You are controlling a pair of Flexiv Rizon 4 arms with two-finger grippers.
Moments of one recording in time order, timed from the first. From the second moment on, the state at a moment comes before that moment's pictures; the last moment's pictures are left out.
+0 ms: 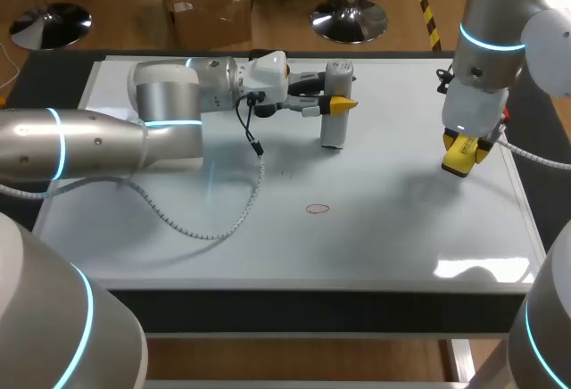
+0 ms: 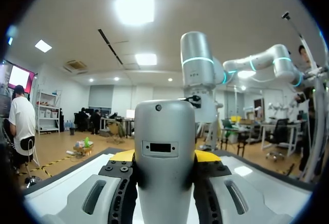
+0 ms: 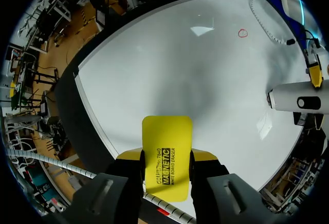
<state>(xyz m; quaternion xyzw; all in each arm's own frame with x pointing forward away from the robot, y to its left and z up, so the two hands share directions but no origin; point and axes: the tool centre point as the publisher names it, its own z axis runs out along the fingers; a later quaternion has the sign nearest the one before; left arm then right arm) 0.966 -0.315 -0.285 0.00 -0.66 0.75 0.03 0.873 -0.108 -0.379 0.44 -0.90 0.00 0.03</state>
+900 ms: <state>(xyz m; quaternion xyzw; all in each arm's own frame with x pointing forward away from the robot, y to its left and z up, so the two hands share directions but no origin) 0.973 -0.314 -0.294 0.01 -0.66 0.75 0.03 0.873 -0.108 -0.379 0.44 -0.90 0.00 0.03</state>
